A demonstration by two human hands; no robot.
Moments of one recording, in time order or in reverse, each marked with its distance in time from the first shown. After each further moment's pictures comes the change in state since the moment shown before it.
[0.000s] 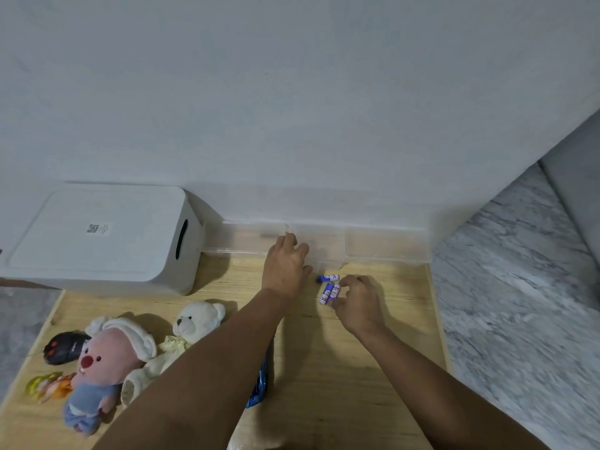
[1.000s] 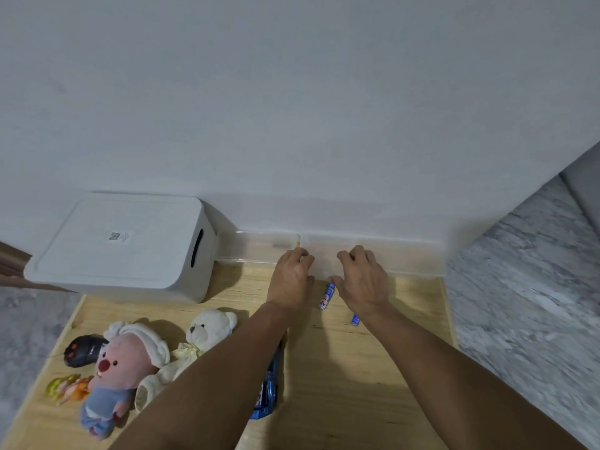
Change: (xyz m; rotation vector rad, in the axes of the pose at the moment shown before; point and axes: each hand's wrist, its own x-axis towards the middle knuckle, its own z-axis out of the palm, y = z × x) left_hand -0.005 -0.014 0.003 -0.080 0.142 0.071; right_hand 0.040 -0.035 -0.015 -0.561 0.242 -0.428
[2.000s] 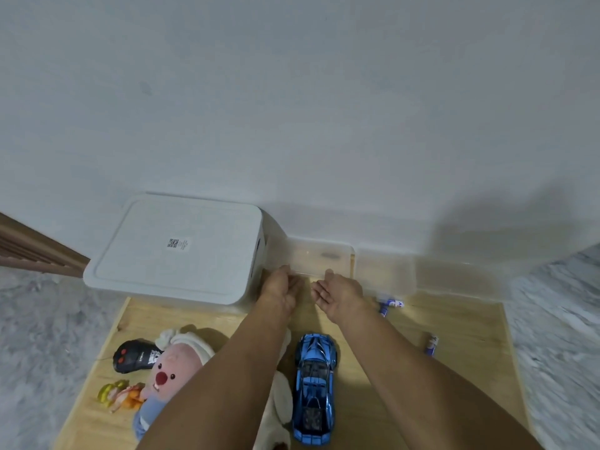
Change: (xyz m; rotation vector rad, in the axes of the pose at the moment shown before) left_hand 0.012 -0.098 -0.053 -1.593 0.231 -1.480; right_hand 0.052 -0.154 0.015 1.661 -0.411 1.328
